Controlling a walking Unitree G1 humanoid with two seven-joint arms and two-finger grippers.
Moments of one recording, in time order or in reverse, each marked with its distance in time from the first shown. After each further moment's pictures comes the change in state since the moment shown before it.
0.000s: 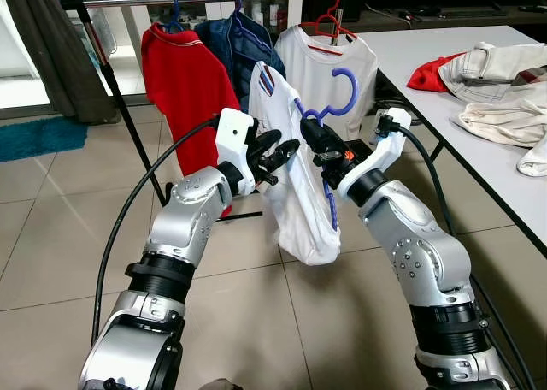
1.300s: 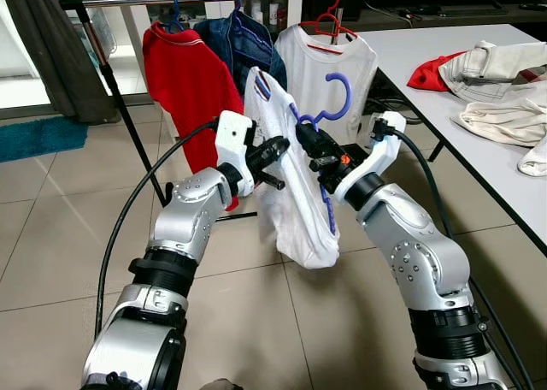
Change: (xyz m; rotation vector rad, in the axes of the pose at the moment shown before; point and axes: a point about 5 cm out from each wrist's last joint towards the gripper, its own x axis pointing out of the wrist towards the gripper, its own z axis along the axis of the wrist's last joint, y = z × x) left arm 0.002 0.007 -0.002 -0.041 -0.017 0.030; right arm -0.001 0.006 -0.004 0.008 0.016 0.020
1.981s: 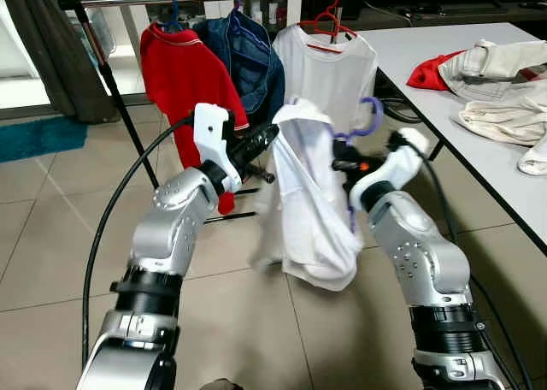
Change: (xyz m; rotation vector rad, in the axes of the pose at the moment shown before) left arm -0.026 -0.005 0.014 -0.004 -0.100 0.001; right arm -0.011 -0.047 -0.016 -0.003 0.074 -0.415
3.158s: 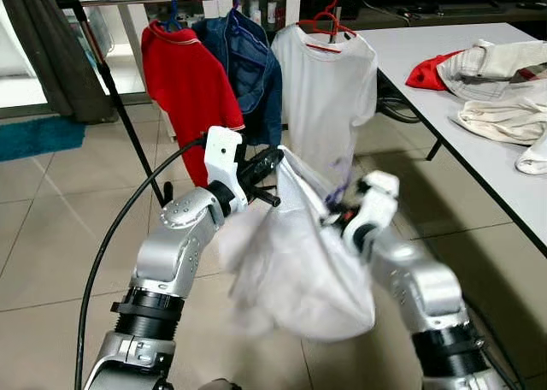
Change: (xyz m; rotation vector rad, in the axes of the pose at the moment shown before) left arm -0.007 -0.013 -0.019 0.015 0.102 0.013; right arm -0.014 -0.011 -0.051 -0.193 0.303 -0.062
